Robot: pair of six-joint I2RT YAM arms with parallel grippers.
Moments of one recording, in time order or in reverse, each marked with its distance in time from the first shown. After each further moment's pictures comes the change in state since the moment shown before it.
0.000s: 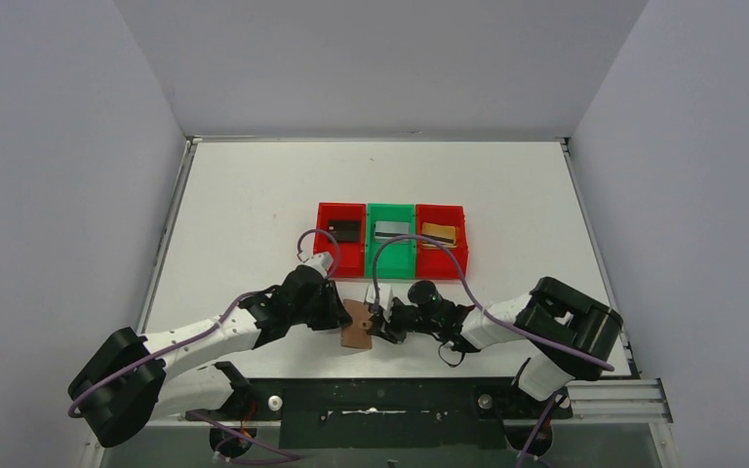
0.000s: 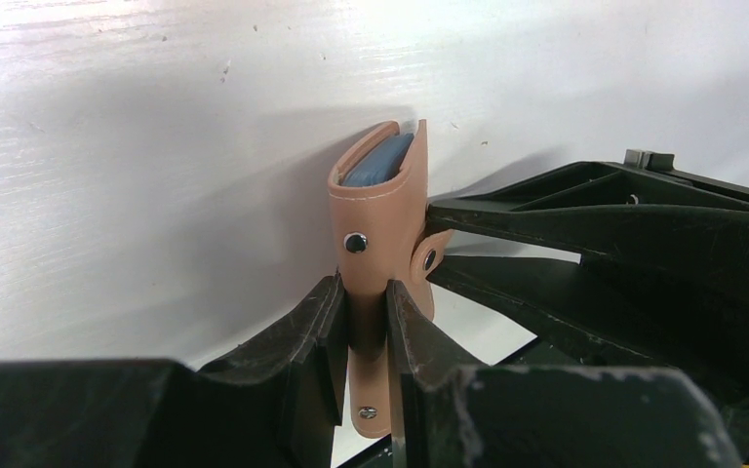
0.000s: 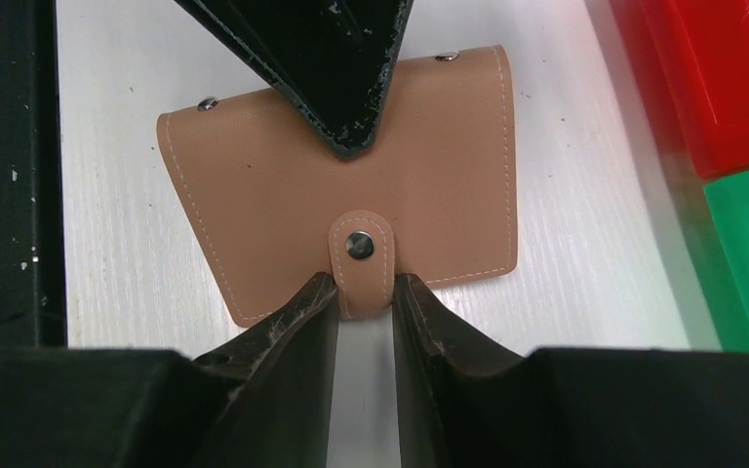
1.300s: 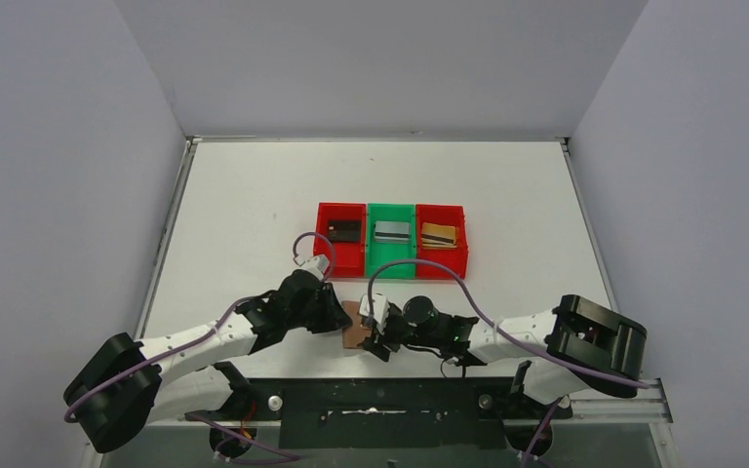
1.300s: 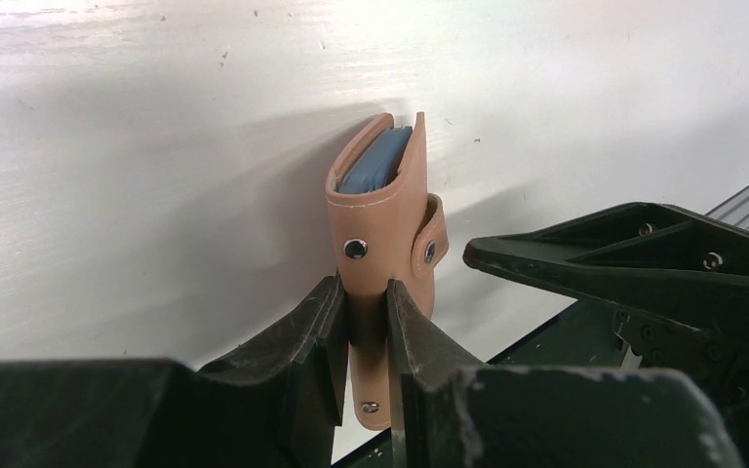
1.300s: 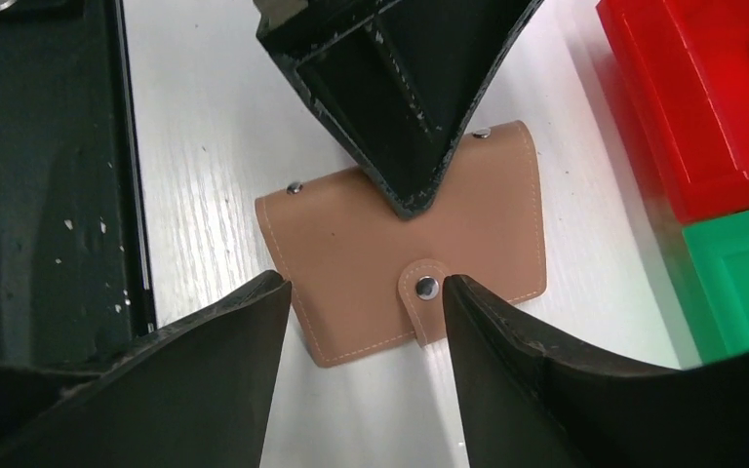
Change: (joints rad) left arm -0.002 -0.037 -0.047 0.039 -0.002 -0.047; right arm 0.175 -0.163 0.000 -0.082 0.237 0.074
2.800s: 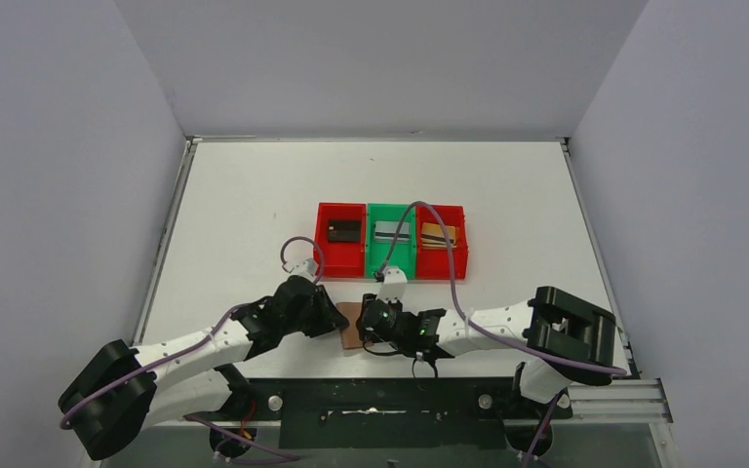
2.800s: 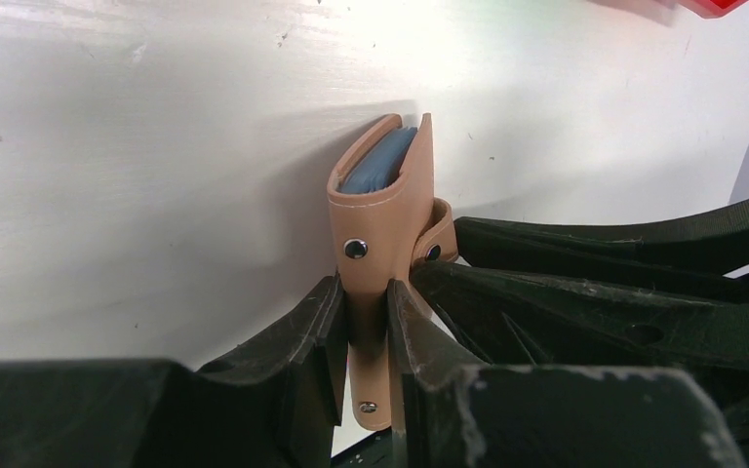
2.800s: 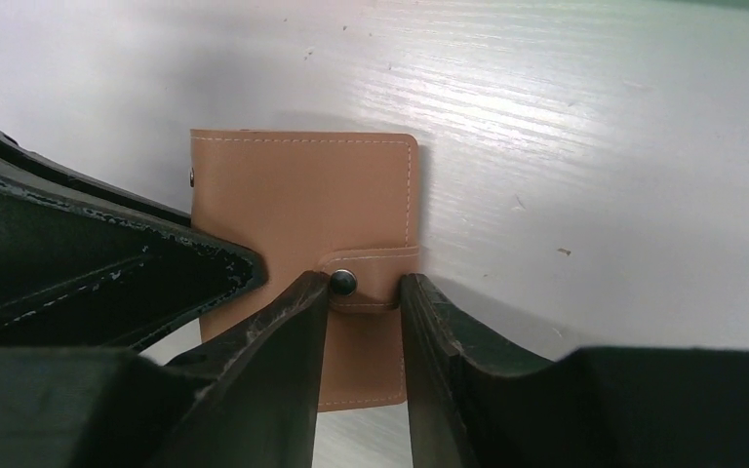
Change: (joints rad) left arm 0.001 -0.047 -0.057 0.019 -0.045 -0.142; right arm 0.106 0.158 0.299 -0.535 0.608 1.086
